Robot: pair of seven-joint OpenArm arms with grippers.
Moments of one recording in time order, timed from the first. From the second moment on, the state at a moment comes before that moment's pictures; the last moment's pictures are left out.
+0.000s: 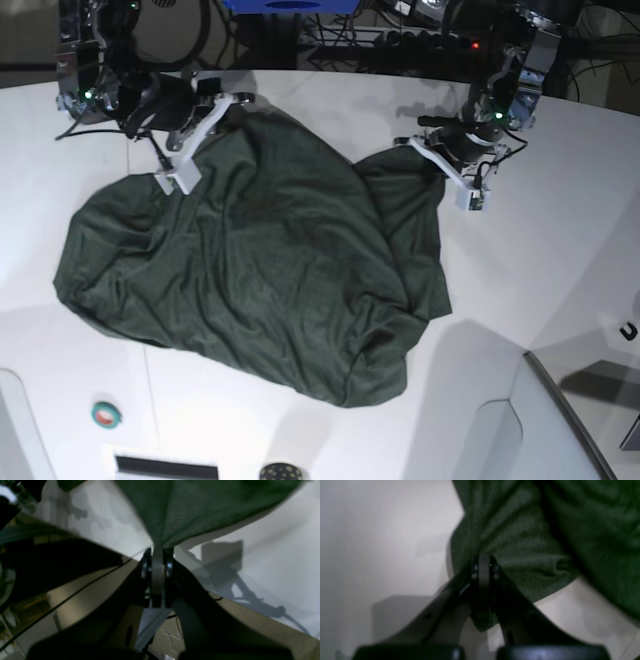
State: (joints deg) left arm 14.2 -23.1 12.9 79.2 -30.4 1.6 24.0; right arm -21.6 3.0 -0.5 104.4 32.9 10.6 -68.7
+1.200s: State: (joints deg) left arm 16.3 -22.9 -3.8 84.9 -30.0 1.9 26.9; right arm -8.0 11.6 13.7 78.9 33.1 10.8 -58.3
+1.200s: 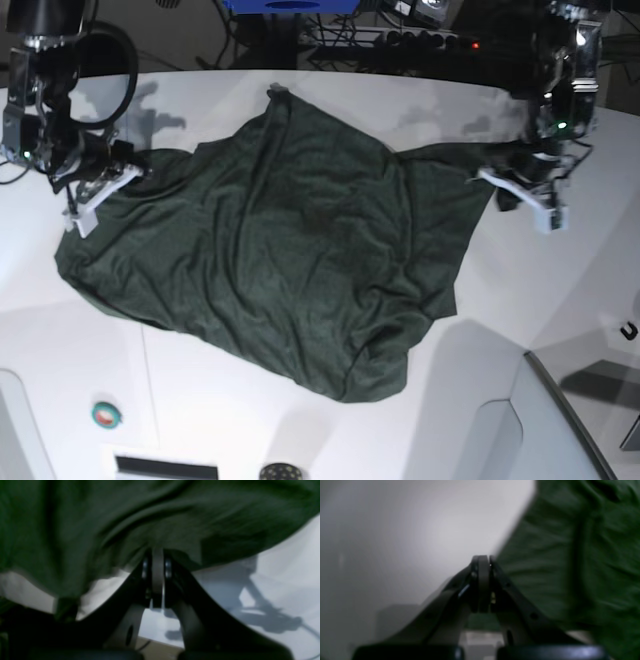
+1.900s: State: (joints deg) left arm 14.4 -21.4 -3.2 75.2 -18.1 2.5 25.8; right arm 11.1 23.5 -1.8 50.6 34.7 10.7 -41.6
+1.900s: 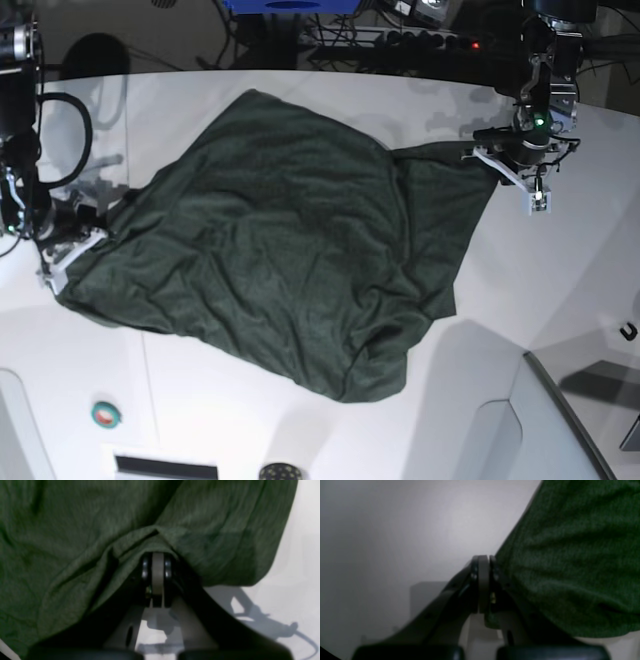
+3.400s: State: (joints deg) left arm 21.3 -19.3 -10.4 82.1 -17.7 2.1 27.1; right arm -12.3 14.2 16.0 85.1 32.9 4.3 -57.3
